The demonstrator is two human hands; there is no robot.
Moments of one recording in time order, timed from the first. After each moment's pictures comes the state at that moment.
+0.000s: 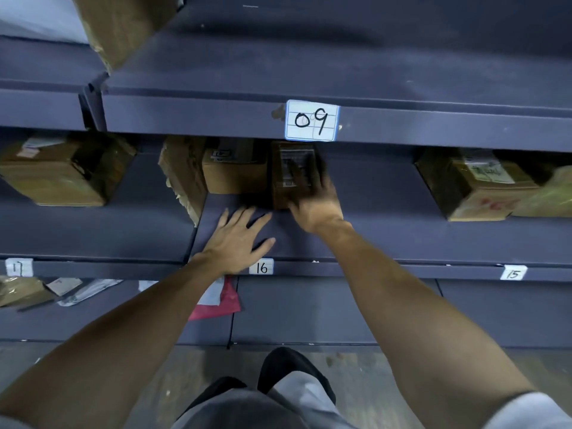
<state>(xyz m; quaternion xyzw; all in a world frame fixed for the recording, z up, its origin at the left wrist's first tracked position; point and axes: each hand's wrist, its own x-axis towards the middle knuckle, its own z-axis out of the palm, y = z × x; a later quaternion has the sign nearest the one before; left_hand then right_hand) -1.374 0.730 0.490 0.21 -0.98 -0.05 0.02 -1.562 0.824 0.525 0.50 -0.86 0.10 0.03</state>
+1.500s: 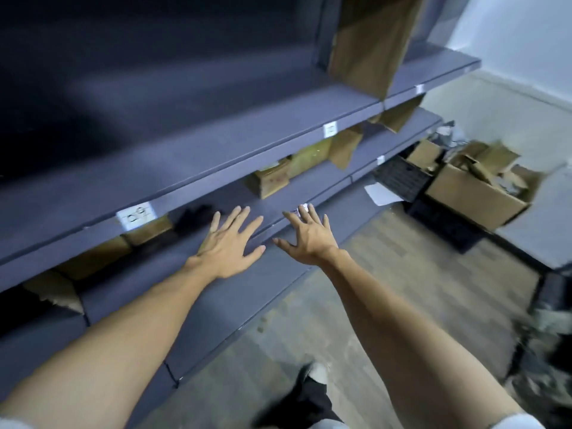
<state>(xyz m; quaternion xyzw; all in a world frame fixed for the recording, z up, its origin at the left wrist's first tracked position) -1.440 0.922 0.684 -0.13 -0.99 -0.04 -0.04 -1.480 1.134 0.698 0.16 -0.98 0.10 -0.10</state>
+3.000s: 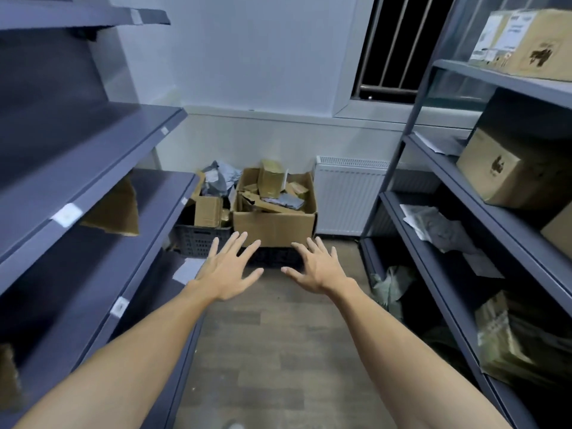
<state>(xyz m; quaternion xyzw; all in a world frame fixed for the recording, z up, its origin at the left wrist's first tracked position) -1.895 1.605 0.710 -0.51 -0.86 -0.01 -0.02 -1.747 1.786 0.718 -0.26 -0.96 0.10 -0.05</state>
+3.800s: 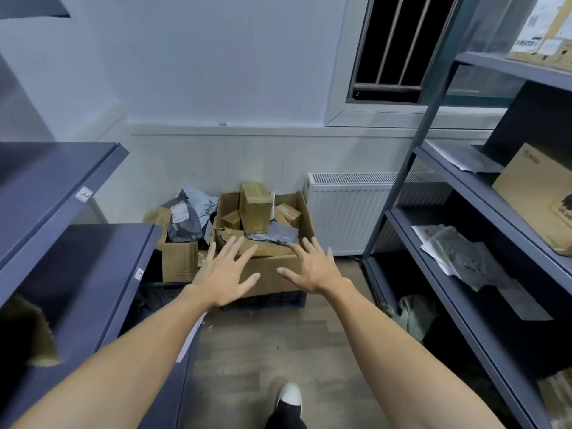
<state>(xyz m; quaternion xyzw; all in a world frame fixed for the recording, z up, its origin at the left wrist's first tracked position) -2.158 1.833 0.691 -0.56 -0.83 0.01 -0.03 -1.993 1.998 0.703 -0.30 -0.94 0.13 -0.06</state>
